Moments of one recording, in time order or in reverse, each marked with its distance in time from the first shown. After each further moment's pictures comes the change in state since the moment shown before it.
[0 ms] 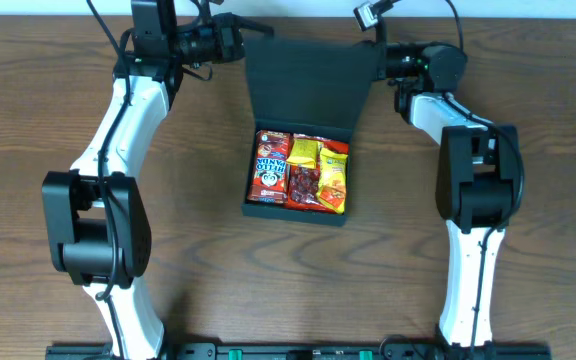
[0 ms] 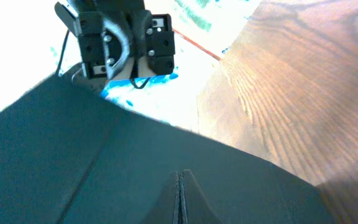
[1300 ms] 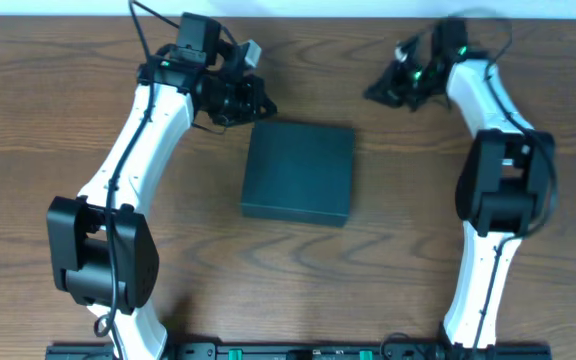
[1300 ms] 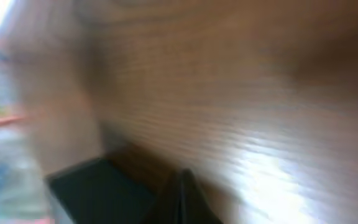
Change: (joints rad) left arm -0.146 -0.106 0.007 -0.849 -0.513 0.331; right arm -0.111 -0.091 0.330 -2.423 0.896 -1.530
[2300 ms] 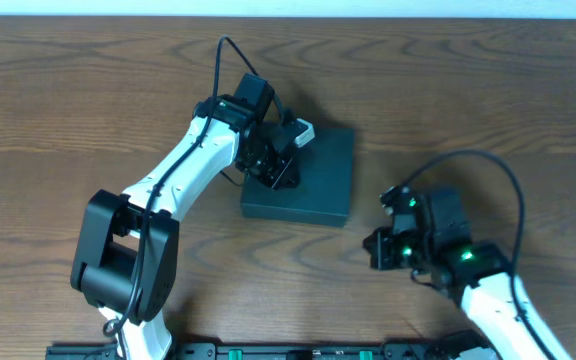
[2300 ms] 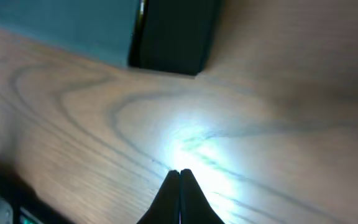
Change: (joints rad) left arm -0.182 -0.007 -0.254 -0.028 -0.036 0.525; right arm 0.336 -1.303 -1.485 0.321 0.257 0.076
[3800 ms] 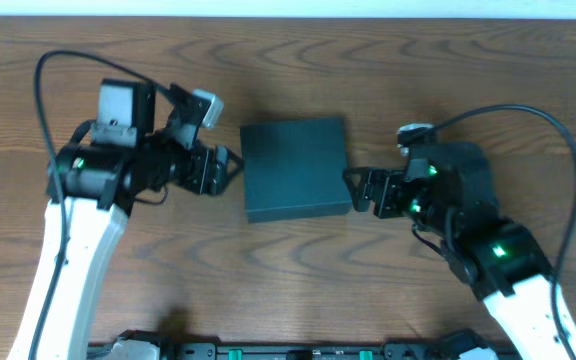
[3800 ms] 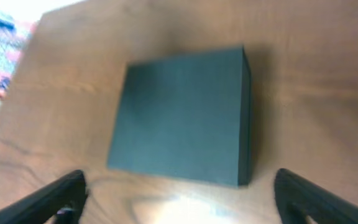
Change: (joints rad) left arm 0.274 -0.619 -0.088 -0.169 -0.082 -0.134; right arm 0.041 -0.054 0.394 0.011 0.172 0.100
